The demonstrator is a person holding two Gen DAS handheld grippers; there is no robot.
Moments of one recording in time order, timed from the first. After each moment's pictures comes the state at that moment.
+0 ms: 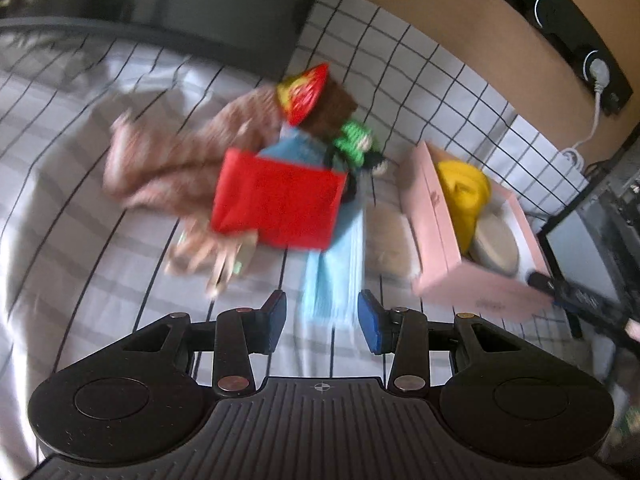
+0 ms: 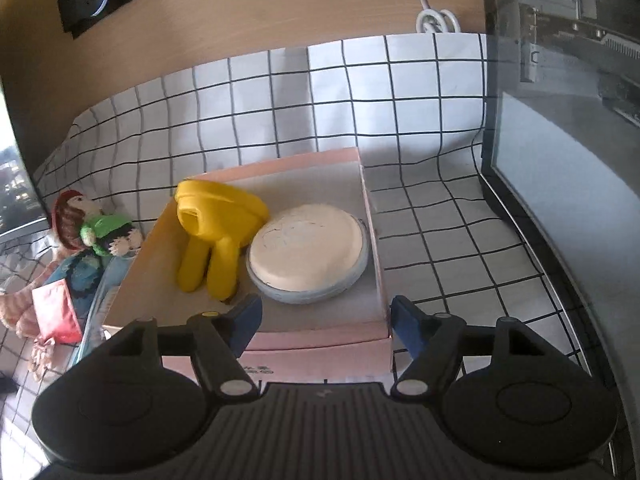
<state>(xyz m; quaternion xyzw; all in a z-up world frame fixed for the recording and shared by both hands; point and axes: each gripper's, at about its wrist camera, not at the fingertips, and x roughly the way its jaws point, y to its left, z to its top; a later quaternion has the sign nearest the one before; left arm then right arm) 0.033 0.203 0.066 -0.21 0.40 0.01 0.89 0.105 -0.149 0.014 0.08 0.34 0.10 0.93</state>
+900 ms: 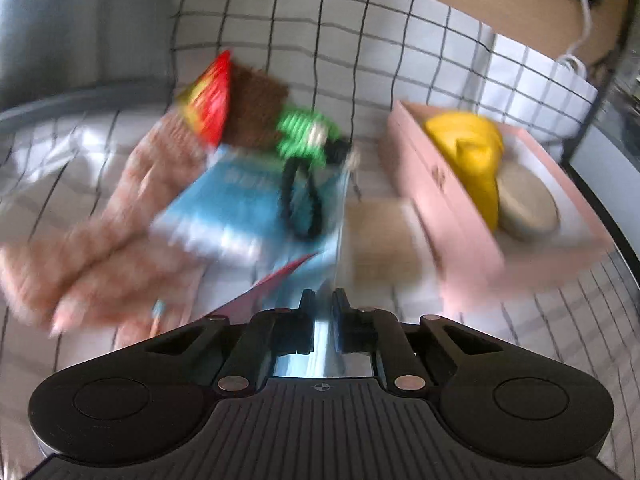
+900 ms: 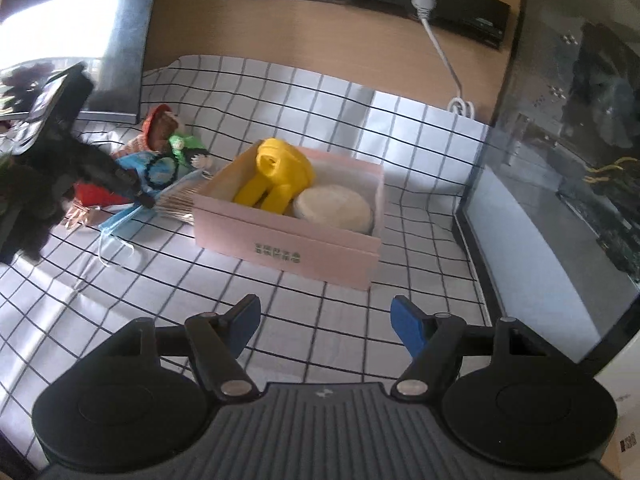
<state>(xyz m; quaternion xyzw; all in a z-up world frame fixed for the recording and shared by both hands) 0.095 0.176 0.033 -0.06 0.42 -0.05 0.90 -0.047 -0.126 0.038 -0.10 0.28 0.12 0.95</state>
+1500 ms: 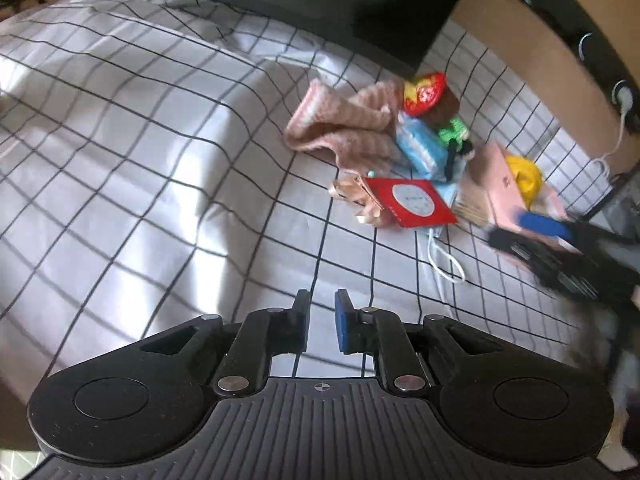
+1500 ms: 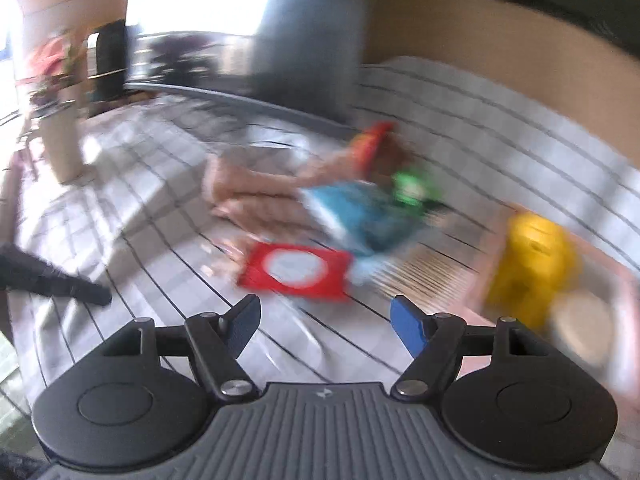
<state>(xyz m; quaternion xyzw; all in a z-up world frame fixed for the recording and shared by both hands) -0.091 0.296 0.053 -0.25 0.40 0.05 0.88 0.030 0.060 0.037 -0.14 0.28 0.38 0.87</state>
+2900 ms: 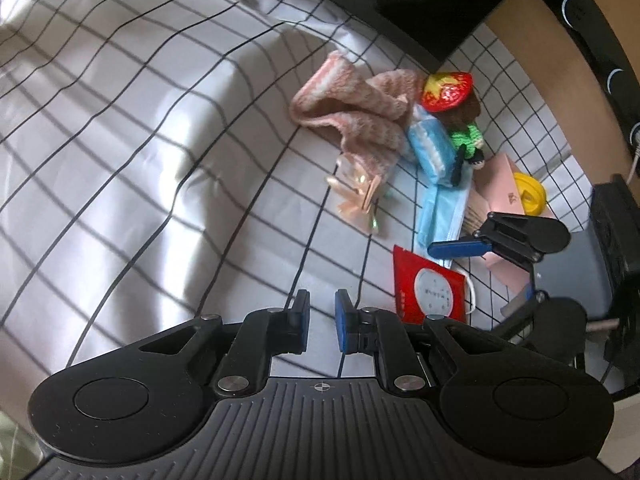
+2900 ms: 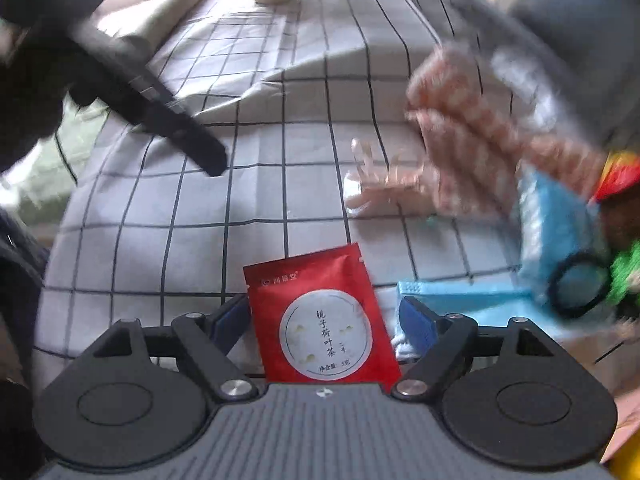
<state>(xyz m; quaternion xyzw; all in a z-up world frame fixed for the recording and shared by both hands) -0.069 0.296 0.023 -0.33 0.42 0.06 0.84 0.060 0.117 -0.003 -0.37 0.33 0.61 0.62</state>
